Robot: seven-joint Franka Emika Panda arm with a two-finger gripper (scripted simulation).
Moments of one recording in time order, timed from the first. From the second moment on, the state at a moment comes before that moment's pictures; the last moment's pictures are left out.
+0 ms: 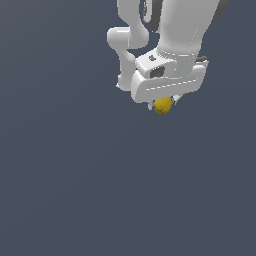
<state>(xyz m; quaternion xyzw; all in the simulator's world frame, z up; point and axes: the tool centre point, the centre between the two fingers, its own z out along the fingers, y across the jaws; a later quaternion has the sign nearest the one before) -0.007 0.107 0.336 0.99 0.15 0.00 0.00</state>
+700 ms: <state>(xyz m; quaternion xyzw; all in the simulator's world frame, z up) 0.012 0.155 0.415 0.99 0.15 0.00 0.00</state>
